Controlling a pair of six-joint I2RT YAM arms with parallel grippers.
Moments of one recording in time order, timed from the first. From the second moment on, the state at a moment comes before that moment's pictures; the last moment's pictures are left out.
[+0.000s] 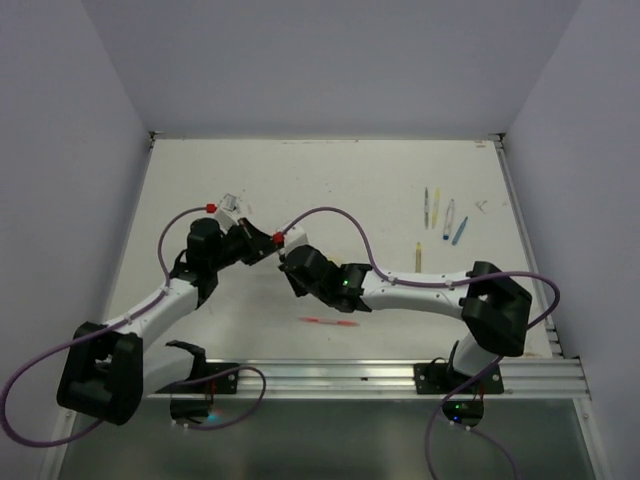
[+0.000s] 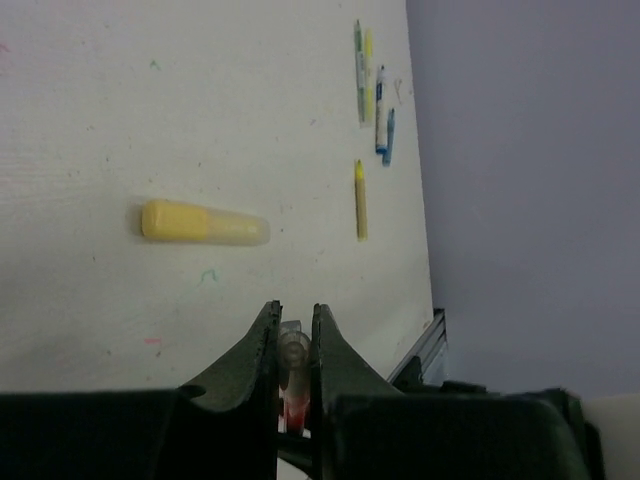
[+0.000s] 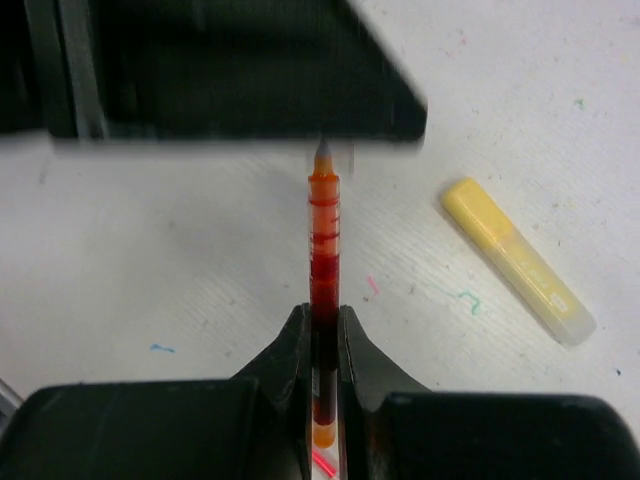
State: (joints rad) left arm -0.27 1.11 0.44 0.31 0.49 -0.91; right arm 1.17 1.65 1.09 -0.12 0.37 0.34
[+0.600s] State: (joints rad) left arm -0.10 1.23 0.60 0.27 0.37 -0.83; right arm 0.83 1.37 0.89 -0.30 0.38 0.39
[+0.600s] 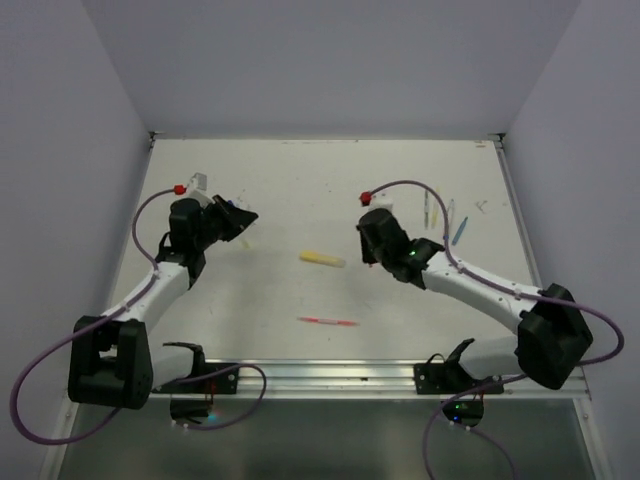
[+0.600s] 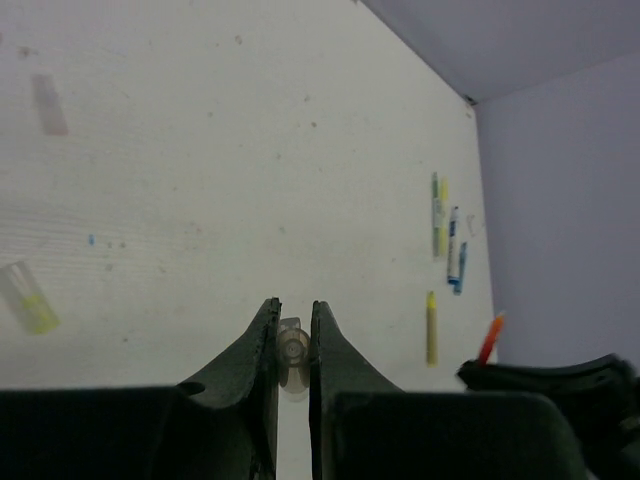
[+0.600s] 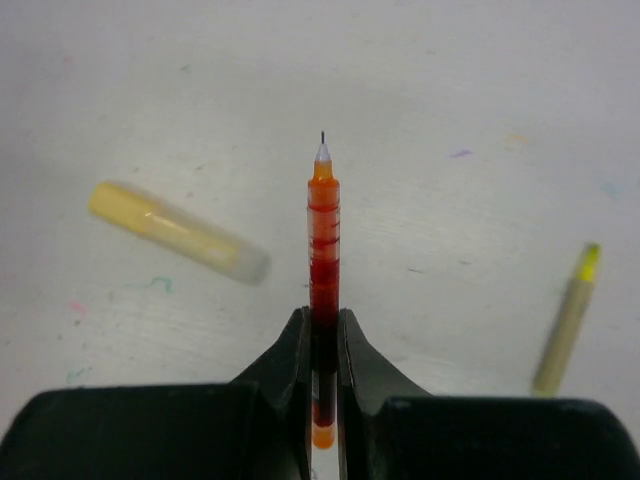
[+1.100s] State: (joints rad) left arm 0.01 1.19 0.51 0.10 0.24 -0.61; right arm 0.30 1.35 0.78 -0.37 0.33 0.35
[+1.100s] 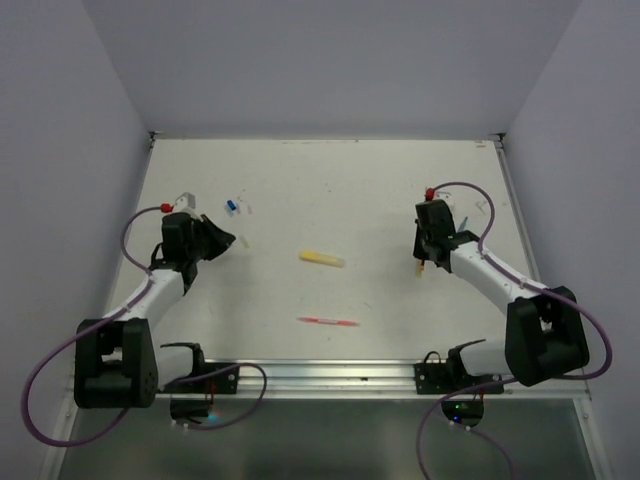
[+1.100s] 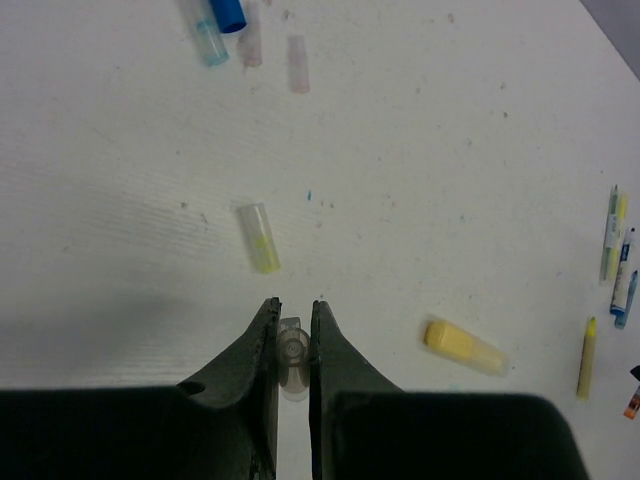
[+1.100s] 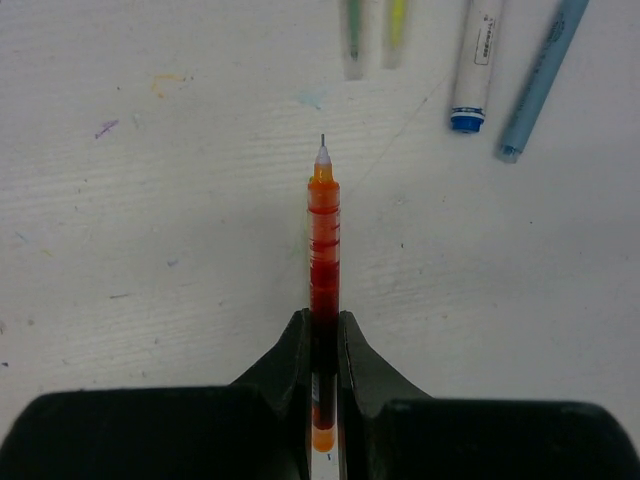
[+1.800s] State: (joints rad) left arm 0.08 1.41 0.44 0.29 0.38 -0.65; right arm 0.25 1.51 0.78 -0.36 0.32 0.38
